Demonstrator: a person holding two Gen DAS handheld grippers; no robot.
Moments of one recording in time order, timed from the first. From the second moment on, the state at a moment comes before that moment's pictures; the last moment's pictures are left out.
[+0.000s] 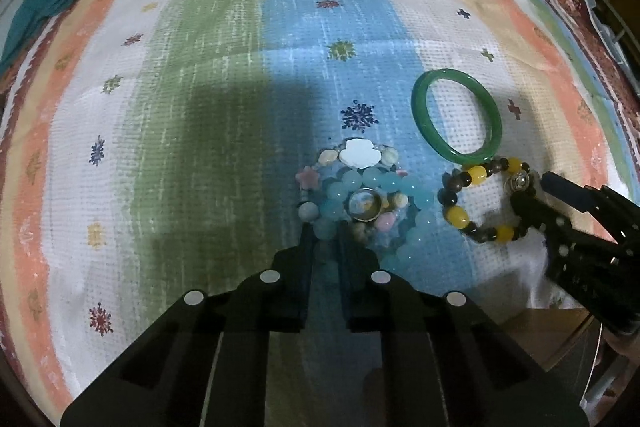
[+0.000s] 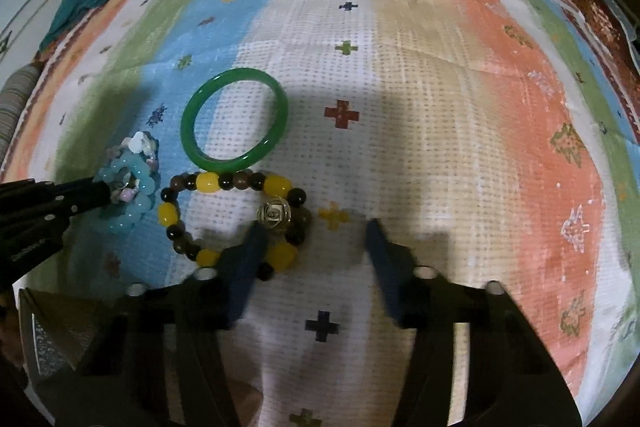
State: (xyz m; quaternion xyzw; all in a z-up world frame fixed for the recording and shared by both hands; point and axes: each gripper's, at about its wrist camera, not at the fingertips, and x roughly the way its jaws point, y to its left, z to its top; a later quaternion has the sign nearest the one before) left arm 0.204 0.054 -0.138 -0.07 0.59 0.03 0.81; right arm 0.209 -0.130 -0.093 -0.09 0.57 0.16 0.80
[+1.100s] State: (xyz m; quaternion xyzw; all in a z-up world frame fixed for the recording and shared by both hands) left arm 0.185 0.029 -0.074 0.01 0.51 0.04 0.86; right arm 0.181 -0.137 -0.014 -0.09 0.45 0.16 0.87
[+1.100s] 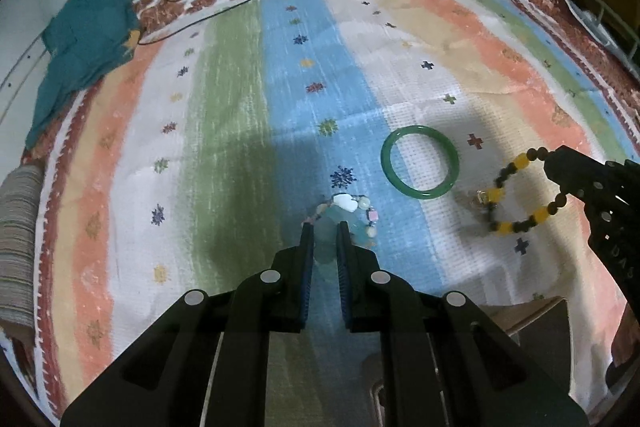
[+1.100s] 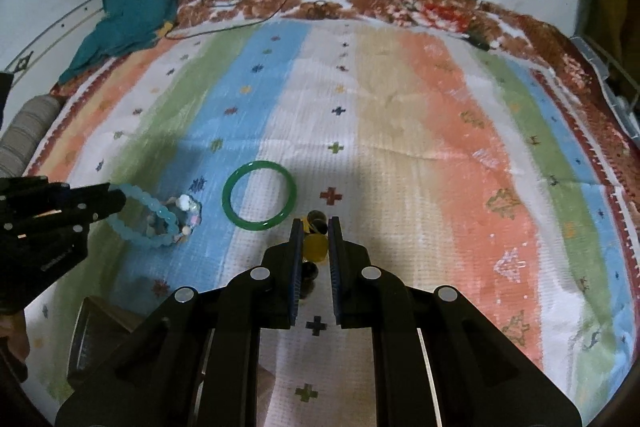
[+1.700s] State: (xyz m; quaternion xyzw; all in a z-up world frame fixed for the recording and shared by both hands) left arm 0.165 0.025 -0.041 -0.02 0.47 0.03 0.88; right arm 0.156 -0.145 0.012 -0.08 0.42 0.16 0.89
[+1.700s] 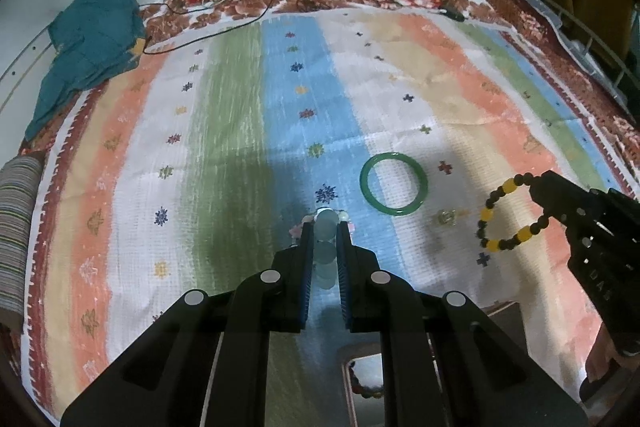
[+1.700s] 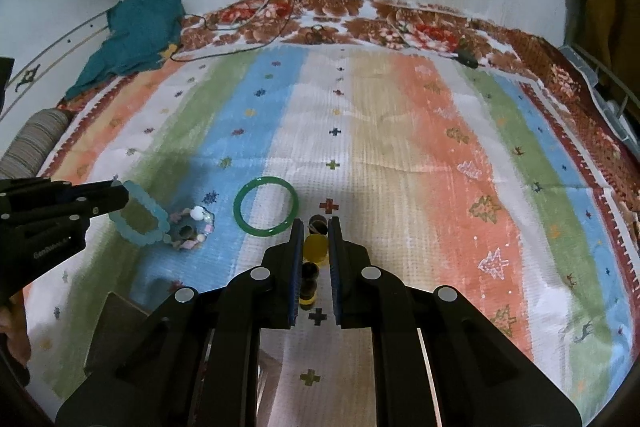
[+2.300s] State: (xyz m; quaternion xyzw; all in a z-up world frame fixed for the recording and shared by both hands) left arm 0.130 0.010 -0.009 -0.03 0.44 0.01 0.90; right arm 0.124 -0.147 0.043 -0.08 0.37 0.18 0.91
